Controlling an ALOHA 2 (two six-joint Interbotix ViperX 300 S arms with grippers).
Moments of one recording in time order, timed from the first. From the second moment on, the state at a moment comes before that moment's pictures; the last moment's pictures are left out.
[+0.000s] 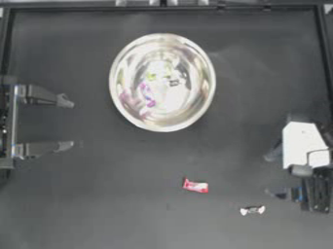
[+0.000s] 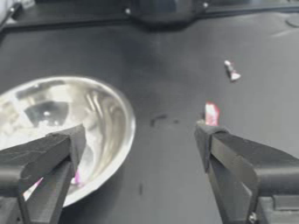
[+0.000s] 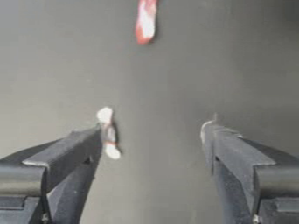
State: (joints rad) left arm 0.12 -0.94 1.13 -0.19 -0.01 0.29; right arm 0.35 -0.56 0.80 -0.23 0.85 0.63
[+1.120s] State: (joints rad) left arm 0.13 -0.96 1.15 -0.21 -0.01 0.29; right arm 0.47 -0.15 0.79 -0.24 0.72 0.79
